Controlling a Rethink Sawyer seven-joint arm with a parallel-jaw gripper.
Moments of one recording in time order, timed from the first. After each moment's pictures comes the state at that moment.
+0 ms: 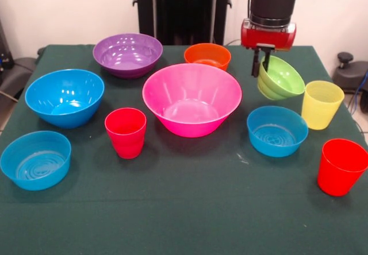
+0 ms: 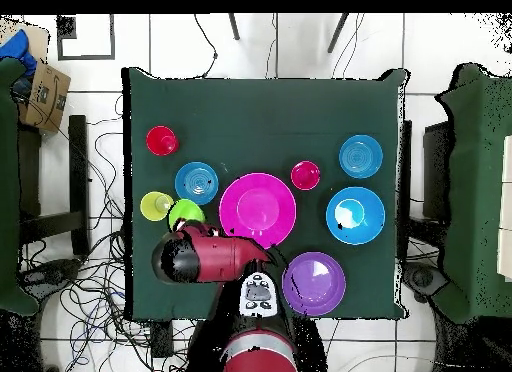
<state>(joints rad) -0.03 -0.64 0.00 1.97 -0.01 0.12 2.00</state>
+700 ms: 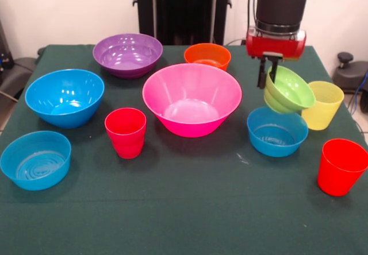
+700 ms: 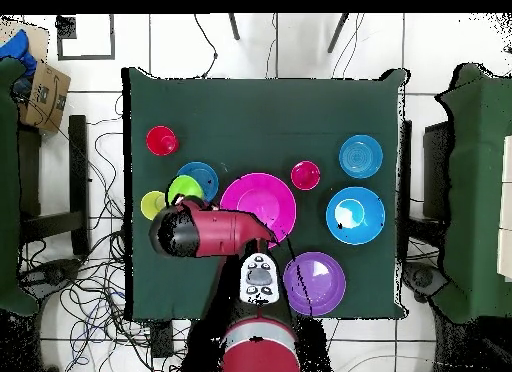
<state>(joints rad) -0.03 -0.62 0.00 1.83 0.01 0.20 2.00</state>
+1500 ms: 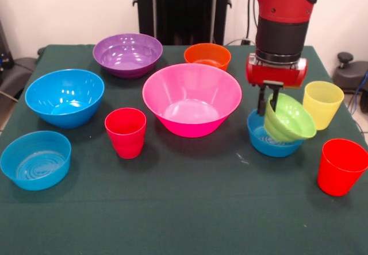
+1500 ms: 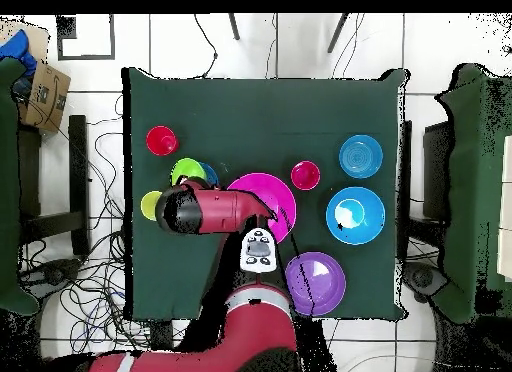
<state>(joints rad) -0.02 -0.51 -0.01 1.69 0.01 0.20 2.00</state>
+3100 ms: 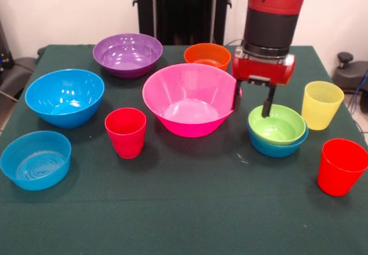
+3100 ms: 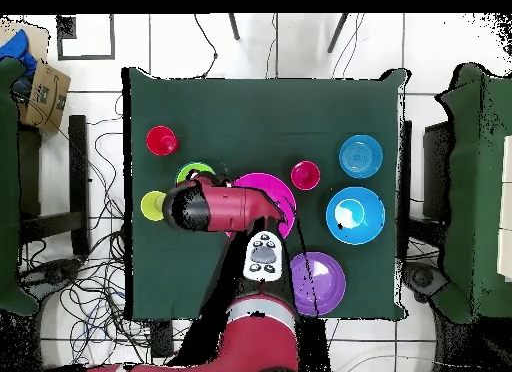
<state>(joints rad) -0.01 -0.53 -0.08 1.67 0.01 0.20 2.00</state>
